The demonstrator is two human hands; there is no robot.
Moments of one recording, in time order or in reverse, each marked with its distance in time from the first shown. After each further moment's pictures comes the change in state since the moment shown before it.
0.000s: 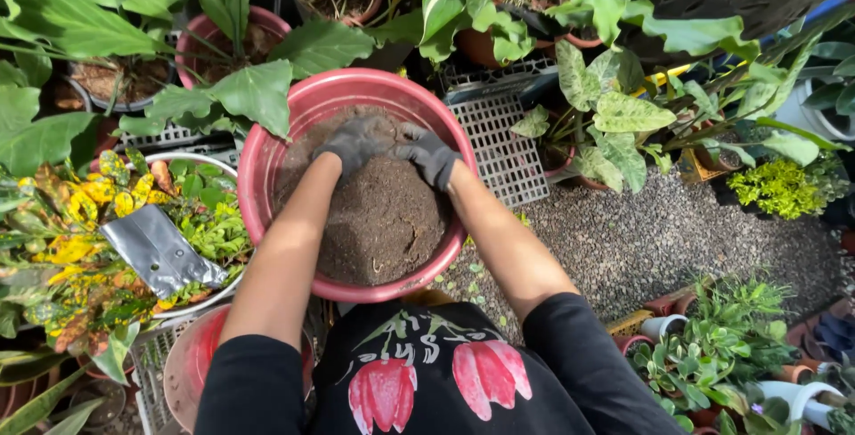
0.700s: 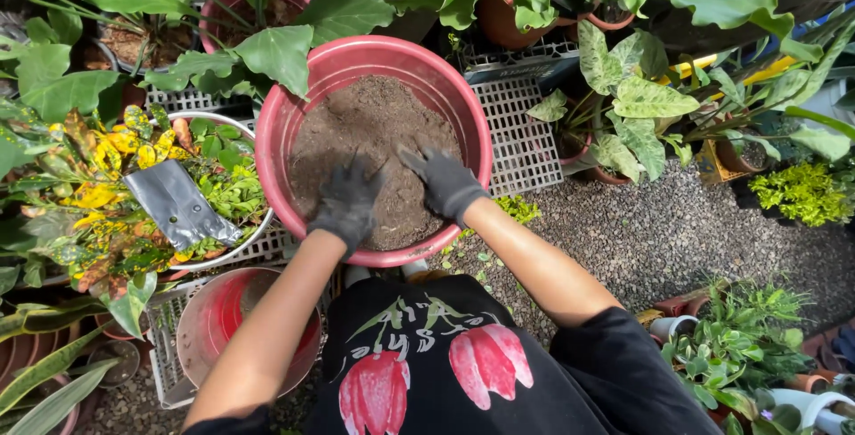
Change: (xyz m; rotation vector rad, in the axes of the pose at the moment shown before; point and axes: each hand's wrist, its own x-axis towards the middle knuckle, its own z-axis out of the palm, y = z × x) left_hand -0.155 0.000 0.067 0.629 0.417 0.177; right_hand -0.124 -0.139 0.071 -1.094 -0.217 0.190
